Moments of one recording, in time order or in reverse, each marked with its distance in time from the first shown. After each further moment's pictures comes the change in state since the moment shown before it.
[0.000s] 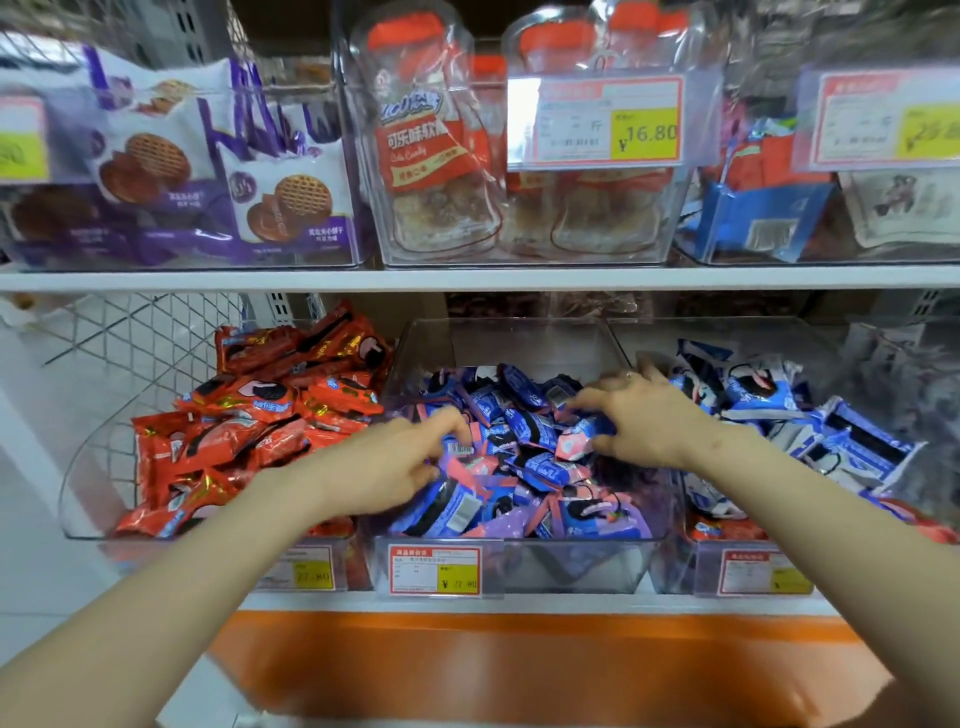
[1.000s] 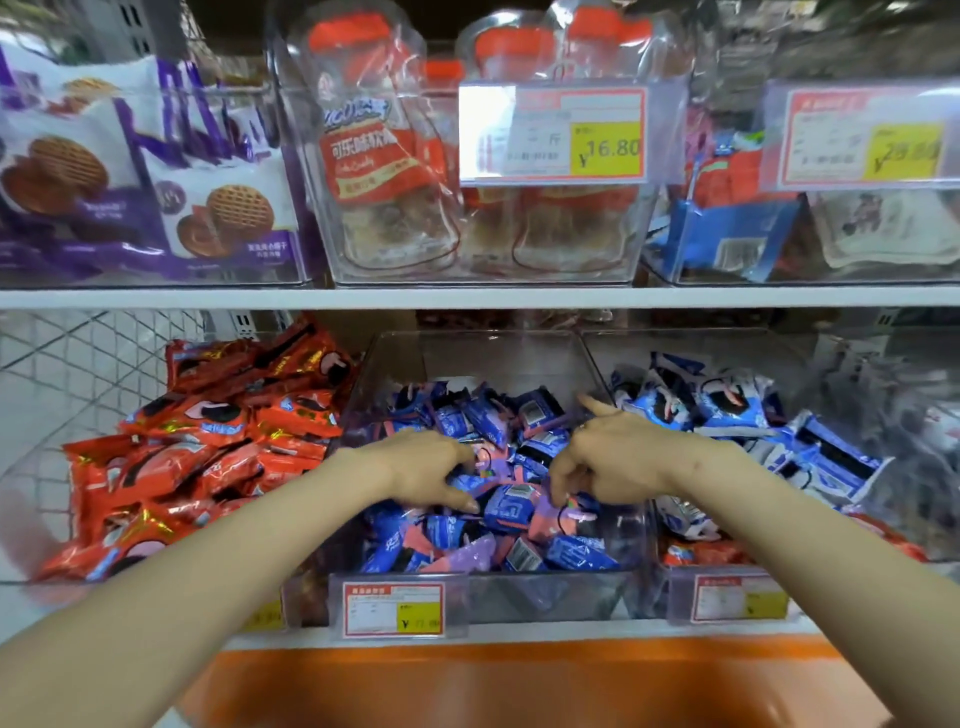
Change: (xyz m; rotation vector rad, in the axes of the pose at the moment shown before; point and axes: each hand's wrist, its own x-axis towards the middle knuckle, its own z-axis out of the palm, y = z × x) left_hand 0.087 0.004 0.025 0.298 -0.197 -0.012; right_hand -0.008 -0.001 -0.011 0.077 -0.189 -0.233
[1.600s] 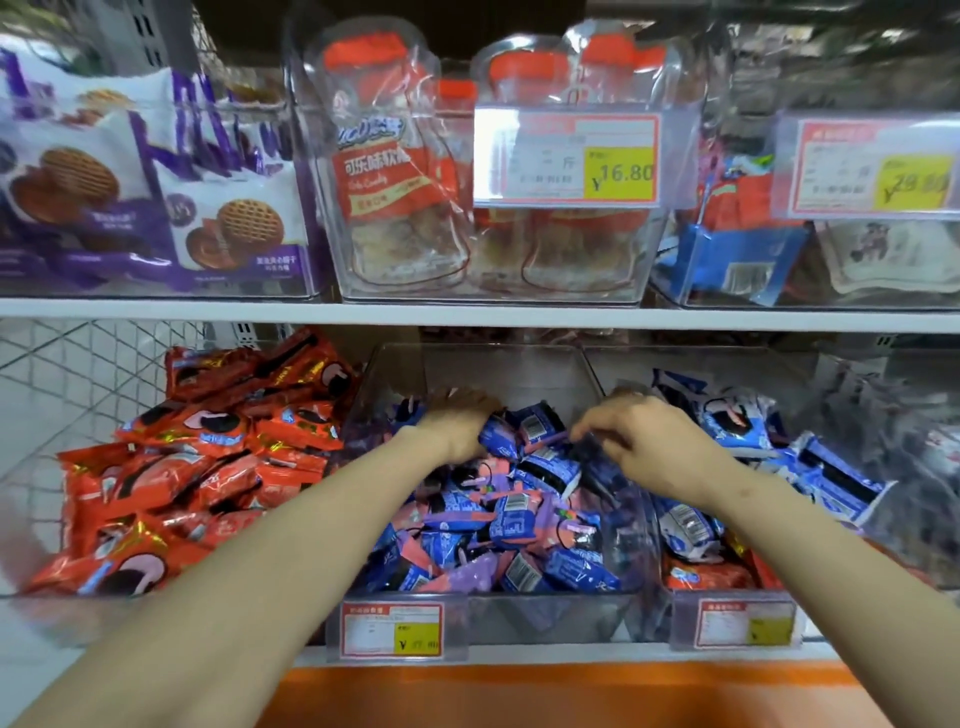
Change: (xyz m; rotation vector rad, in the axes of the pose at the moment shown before) left_hand 0.065 -0.005 -0.013 -0.016 0.265 -0.131; right_hand -0.011 0.025 0.006 0.217 0.433 0.190
